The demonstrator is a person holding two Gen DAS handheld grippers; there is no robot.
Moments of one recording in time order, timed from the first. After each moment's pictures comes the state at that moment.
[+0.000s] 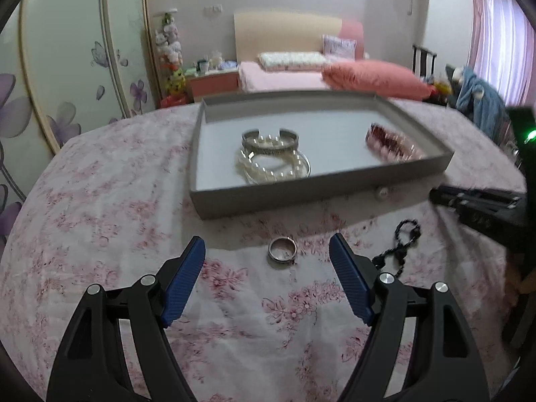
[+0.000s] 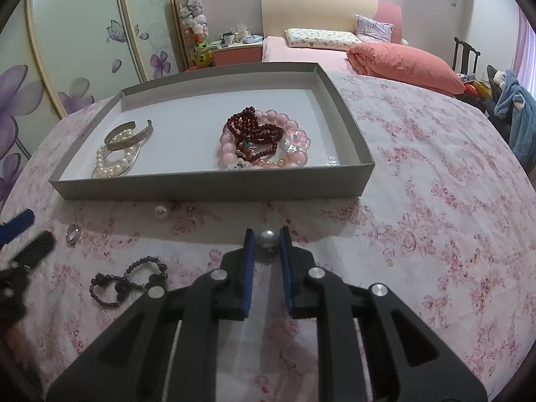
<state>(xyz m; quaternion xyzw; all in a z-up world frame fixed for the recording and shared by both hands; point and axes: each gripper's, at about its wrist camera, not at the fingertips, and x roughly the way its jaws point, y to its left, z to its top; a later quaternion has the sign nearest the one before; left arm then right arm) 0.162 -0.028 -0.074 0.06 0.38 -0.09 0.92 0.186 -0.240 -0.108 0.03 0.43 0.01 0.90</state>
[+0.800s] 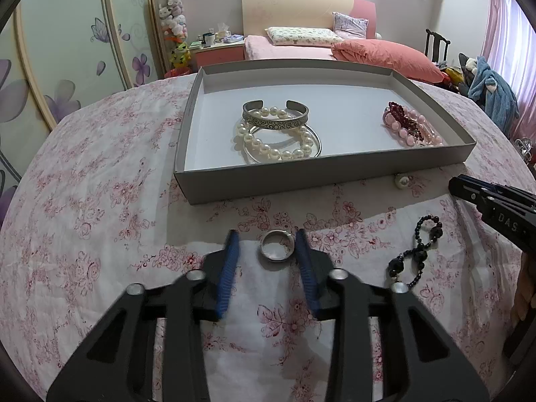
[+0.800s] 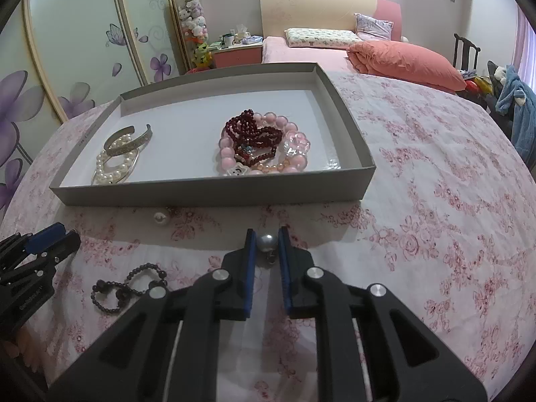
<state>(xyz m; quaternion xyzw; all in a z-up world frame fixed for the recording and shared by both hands) 0.180 -0.029 -0.089 0.05 0.43 -0.08 0.90 0.187 -0.244 -0.106 0.04 0.43 0.01 0.90</state>
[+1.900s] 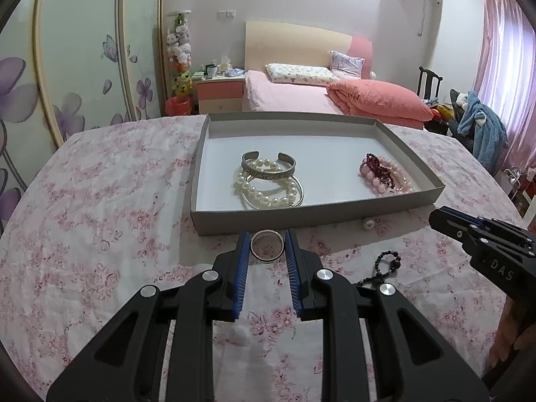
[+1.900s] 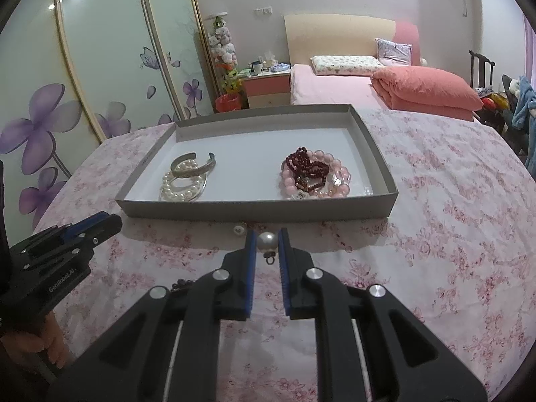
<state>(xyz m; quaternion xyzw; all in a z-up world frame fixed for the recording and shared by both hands) 0.158 -0.026 -0.049 0.01 0.35 -0.09 0.93 0.144 -0.217 -0.060 0.06 0.37 0.07 0.93</state>
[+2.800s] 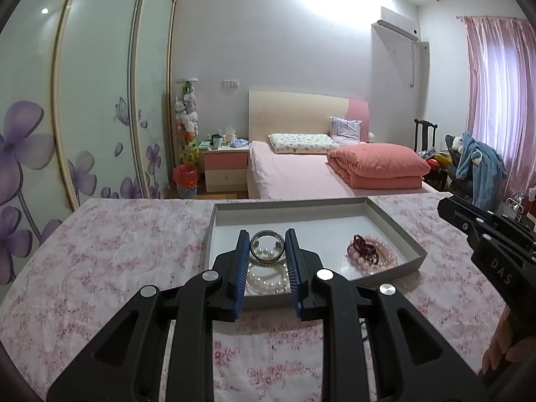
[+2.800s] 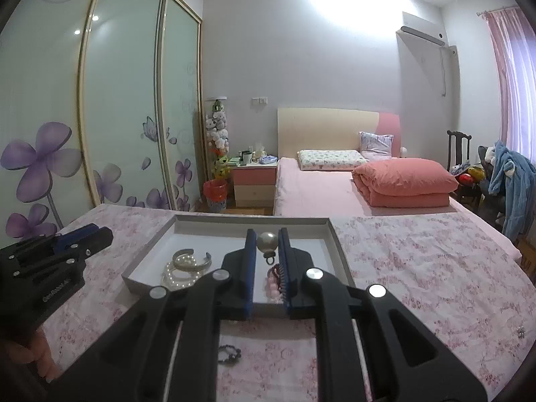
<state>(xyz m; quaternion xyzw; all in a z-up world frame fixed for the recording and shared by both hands) 0.141 -0.033 0.004 0.01 0.20 -0.08 0.98 0.120 -0.215 0.001 0.01 0.17 0.03 0.99</state>
